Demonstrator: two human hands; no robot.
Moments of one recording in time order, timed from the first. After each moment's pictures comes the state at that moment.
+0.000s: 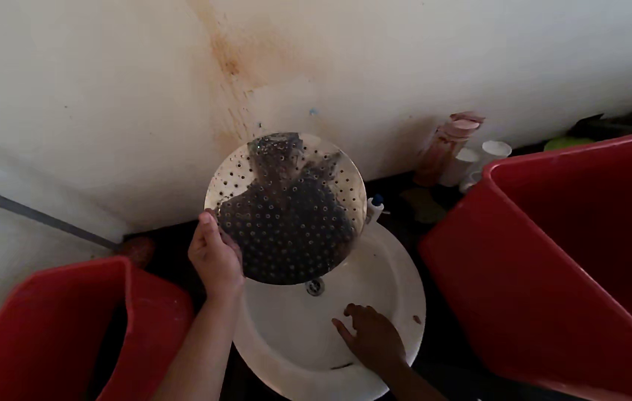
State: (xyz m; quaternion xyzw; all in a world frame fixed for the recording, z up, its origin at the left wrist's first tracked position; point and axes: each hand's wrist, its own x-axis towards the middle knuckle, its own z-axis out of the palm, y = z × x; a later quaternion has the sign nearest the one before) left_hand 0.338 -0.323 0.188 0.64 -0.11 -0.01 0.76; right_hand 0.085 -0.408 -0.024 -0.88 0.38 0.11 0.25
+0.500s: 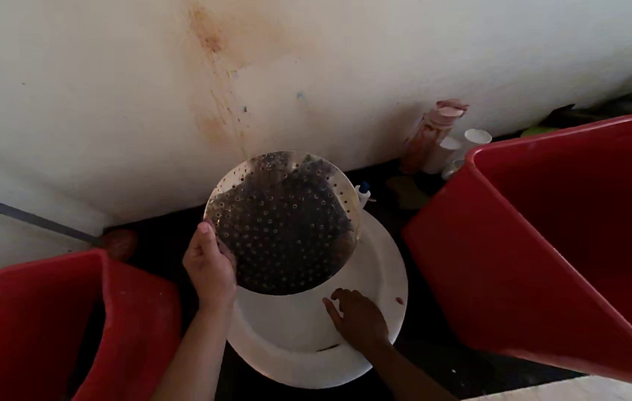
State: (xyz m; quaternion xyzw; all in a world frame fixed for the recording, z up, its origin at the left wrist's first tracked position) left_hand 0.321 -0.306 0.154 0.66 -0.14 -0.04 0.73; right_hand 0.083 -0.406 -0.024 -0.88 0.39 0.09 0.25
